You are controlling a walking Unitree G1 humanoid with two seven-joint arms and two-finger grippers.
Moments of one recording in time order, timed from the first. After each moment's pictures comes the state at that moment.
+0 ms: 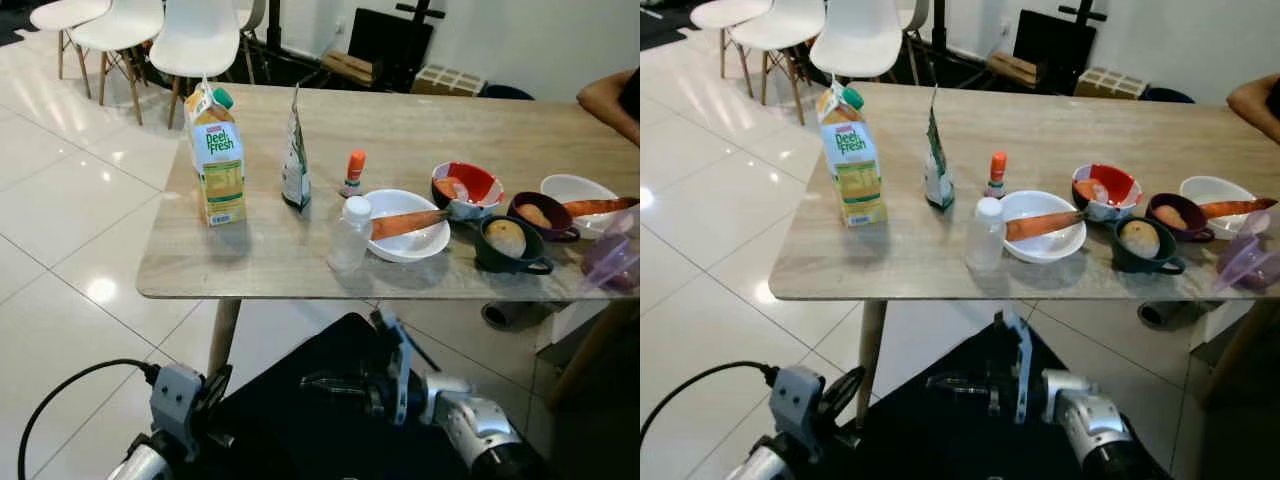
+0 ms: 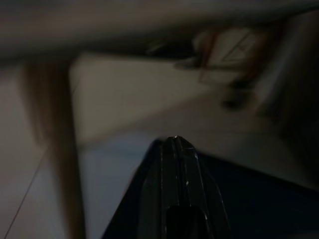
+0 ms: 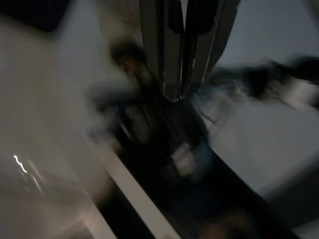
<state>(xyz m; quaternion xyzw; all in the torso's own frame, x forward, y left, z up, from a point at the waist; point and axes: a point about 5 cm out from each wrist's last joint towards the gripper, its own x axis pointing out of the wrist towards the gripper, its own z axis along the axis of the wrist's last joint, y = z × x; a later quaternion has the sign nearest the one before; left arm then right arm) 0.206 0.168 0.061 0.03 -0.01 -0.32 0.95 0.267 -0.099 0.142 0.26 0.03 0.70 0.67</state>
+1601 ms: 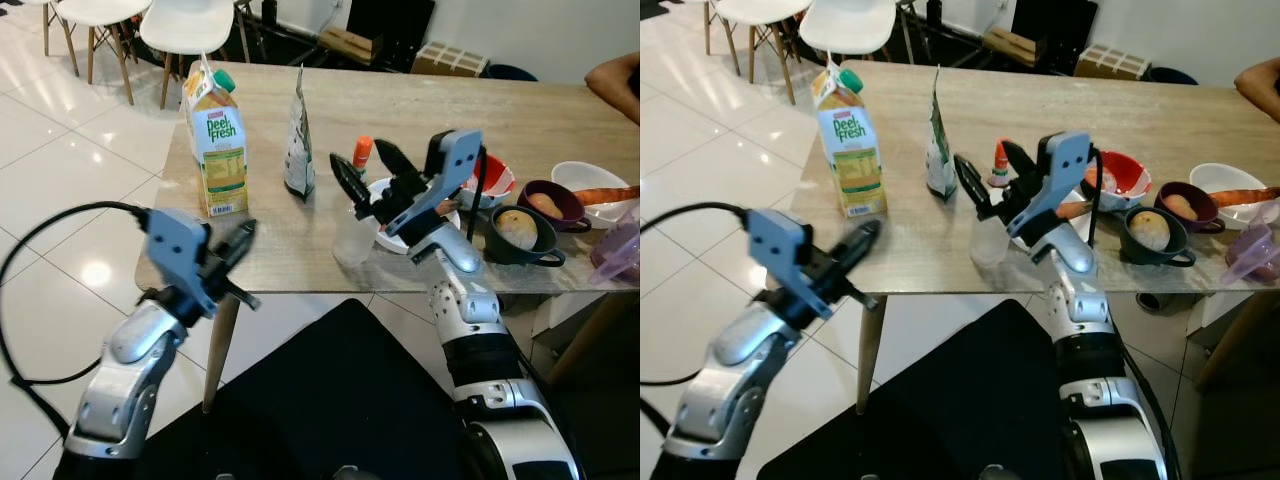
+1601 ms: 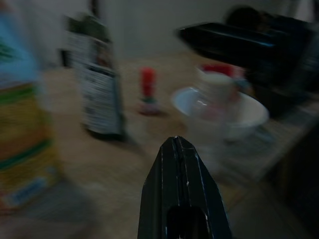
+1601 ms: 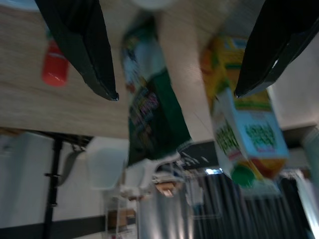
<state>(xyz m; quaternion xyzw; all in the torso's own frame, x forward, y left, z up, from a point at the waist) 0.264 0.139 0.186 0.04 -0.09 -0.33 0.94 0.359 -0.112 0.222 0.05 -0.19 0.28 0.94</state>
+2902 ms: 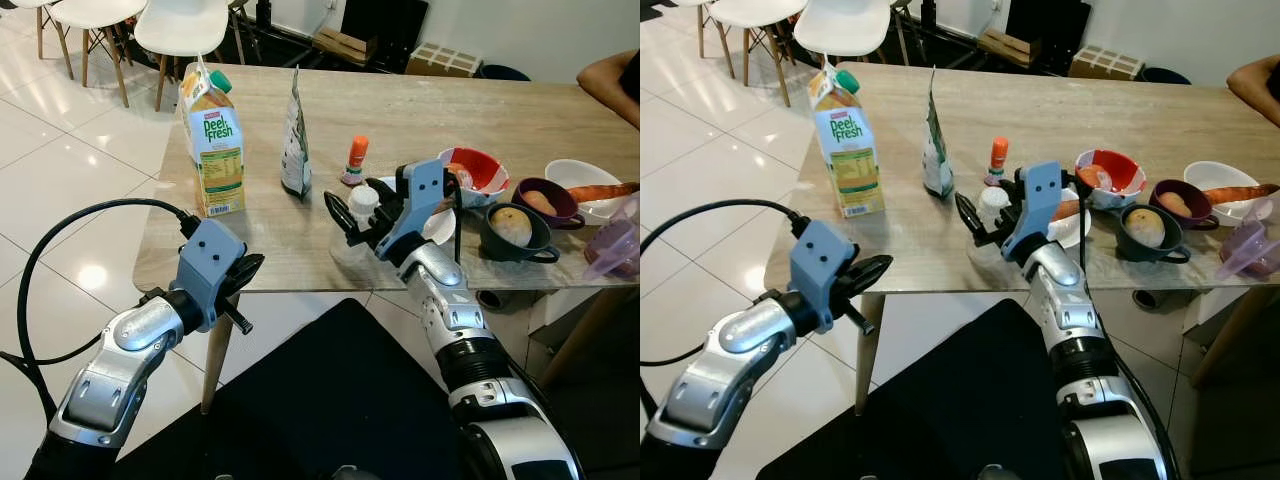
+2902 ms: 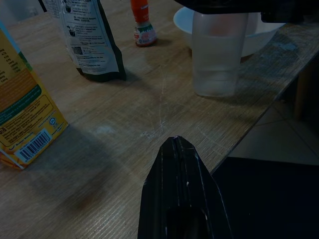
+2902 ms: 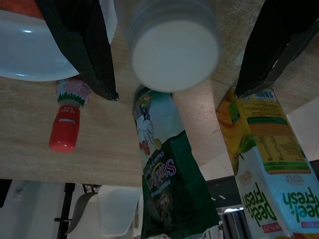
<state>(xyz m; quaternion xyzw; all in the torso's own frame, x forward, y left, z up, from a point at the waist) 0.273 0.157 0.173 0.16 0.01 -0.31 0.94 0.366 -0.110 0.188 0.05 -0.10 0.27 0.96</state>
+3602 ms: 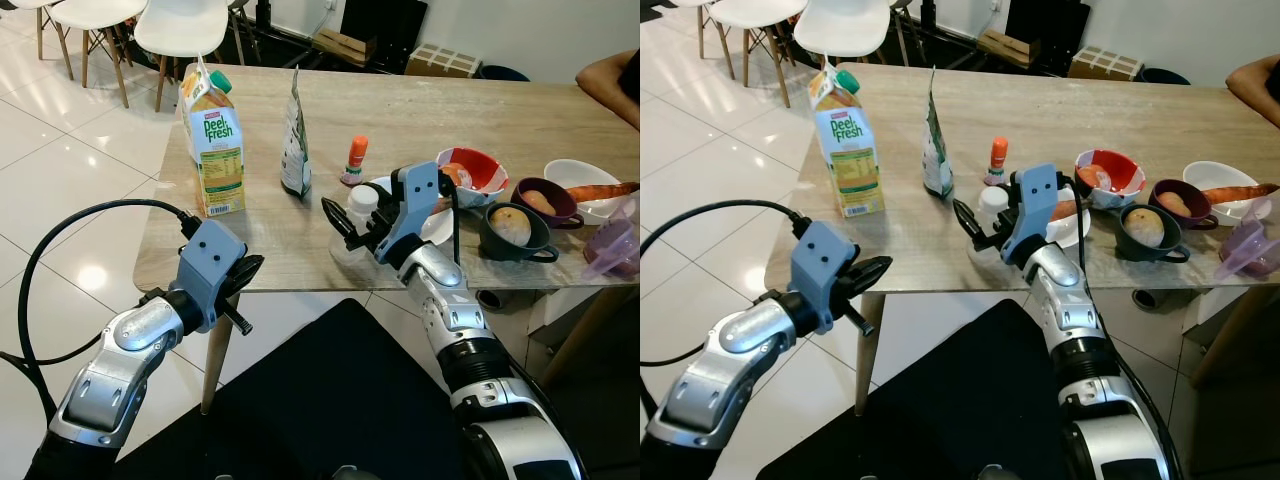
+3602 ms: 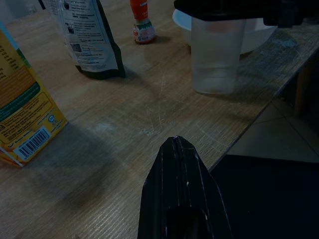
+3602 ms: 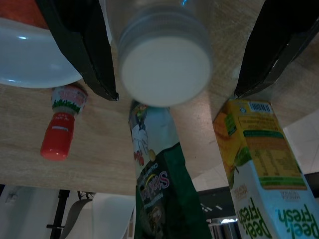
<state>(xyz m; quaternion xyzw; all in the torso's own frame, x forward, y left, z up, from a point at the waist) 0.273 0.157 0.172 0.16 0.02 -0.31 0.94 0.365 -0.109 0.183 0.03 -0.09 0.28 0.95</state>
